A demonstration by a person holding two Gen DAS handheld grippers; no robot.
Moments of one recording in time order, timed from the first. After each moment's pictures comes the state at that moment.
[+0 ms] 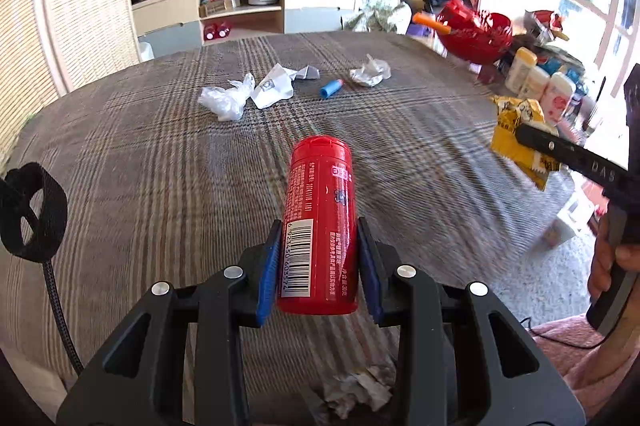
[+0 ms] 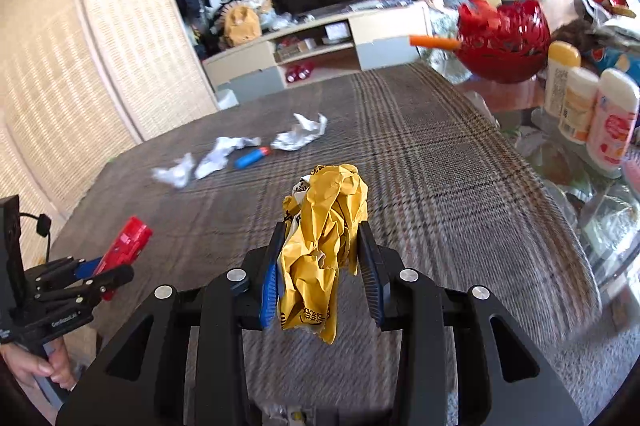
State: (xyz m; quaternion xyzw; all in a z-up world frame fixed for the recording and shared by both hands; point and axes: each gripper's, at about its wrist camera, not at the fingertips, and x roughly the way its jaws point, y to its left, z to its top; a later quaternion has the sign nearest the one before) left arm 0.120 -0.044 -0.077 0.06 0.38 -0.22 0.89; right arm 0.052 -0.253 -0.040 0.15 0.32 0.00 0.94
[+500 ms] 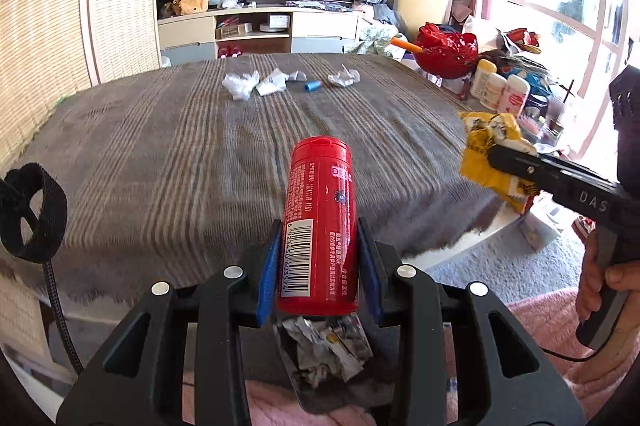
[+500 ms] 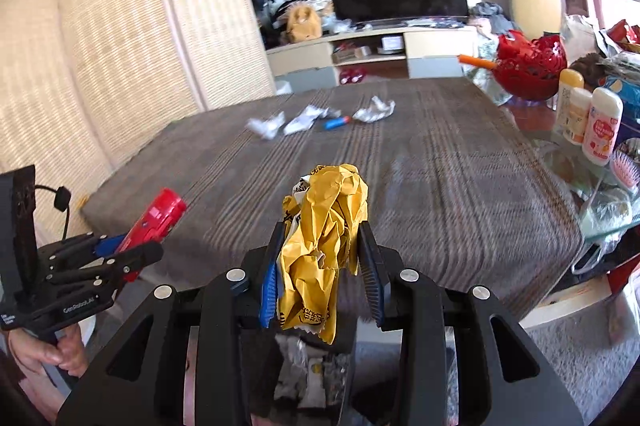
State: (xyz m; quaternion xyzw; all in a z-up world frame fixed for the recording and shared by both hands) left arm -0.020 -0.018 -0.076 0.03 0.34 -0.21 0.92; right arm -0.058 -0.195 -0.033 0.10 0.31 0.08 0.94
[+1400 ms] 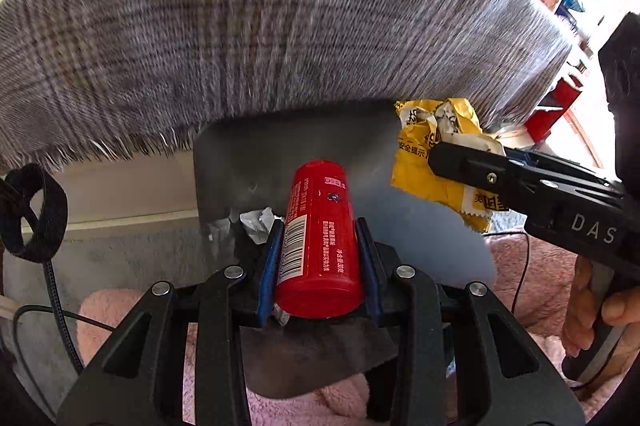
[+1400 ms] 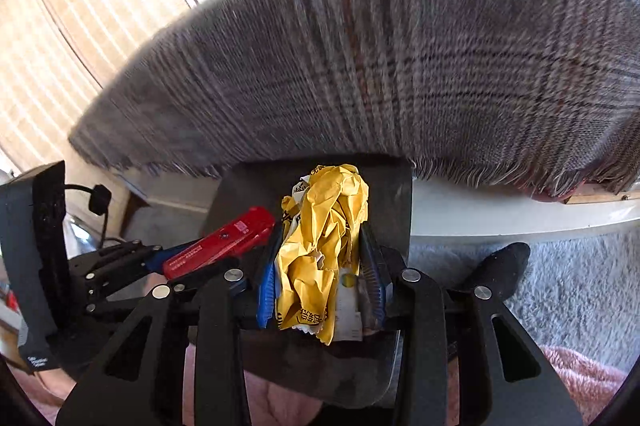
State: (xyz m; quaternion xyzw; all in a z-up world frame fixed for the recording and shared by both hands) left arm -0.008 -0.042 -0.260 0.03 0.48 -0.21 0.85; right arm -0.038 -0.150 -0.205 0.14 0.46 0.12 0.87
